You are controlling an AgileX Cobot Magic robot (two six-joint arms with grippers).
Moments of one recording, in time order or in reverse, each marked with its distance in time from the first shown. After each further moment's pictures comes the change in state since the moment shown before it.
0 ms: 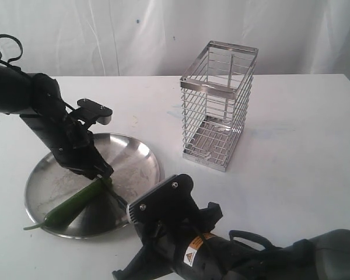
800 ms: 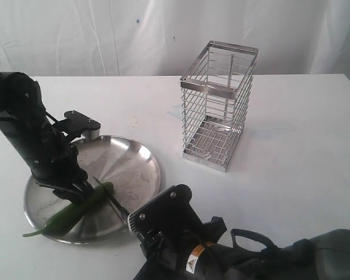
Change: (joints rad) left arm 0.000 -0.153 0.131 0.015 0.135 0.026; right arm 0.000 0.000 0.000 0.051 0.138 -0.038
